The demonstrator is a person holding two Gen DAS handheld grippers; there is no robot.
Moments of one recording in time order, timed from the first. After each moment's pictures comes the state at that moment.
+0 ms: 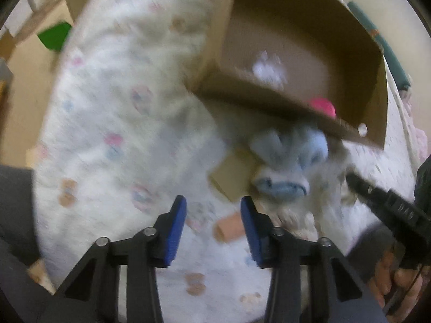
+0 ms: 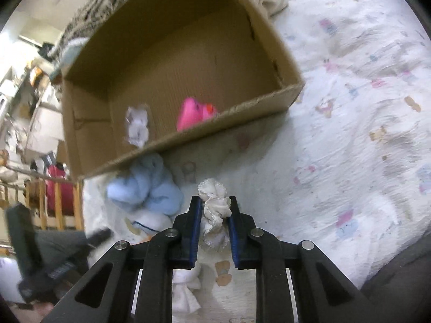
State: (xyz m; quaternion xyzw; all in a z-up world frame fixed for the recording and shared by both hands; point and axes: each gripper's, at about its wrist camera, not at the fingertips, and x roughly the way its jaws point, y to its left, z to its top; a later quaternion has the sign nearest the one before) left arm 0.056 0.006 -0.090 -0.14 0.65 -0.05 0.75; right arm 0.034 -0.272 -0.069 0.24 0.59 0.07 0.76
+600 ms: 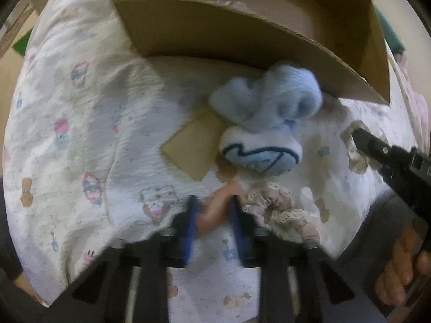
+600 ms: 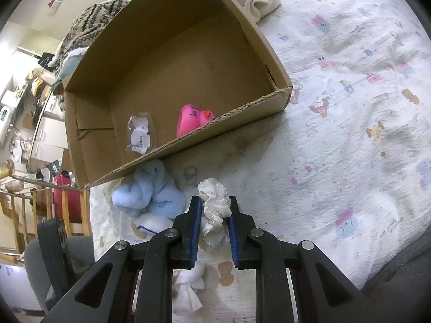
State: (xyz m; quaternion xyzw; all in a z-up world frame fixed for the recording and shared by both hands) left arm 0.057 -0.039 -0.117 -0.08 0.68 -0.09 0.72; right arm 0.035 -0.285 -0.071 0.26 0.59 0.07 0.76
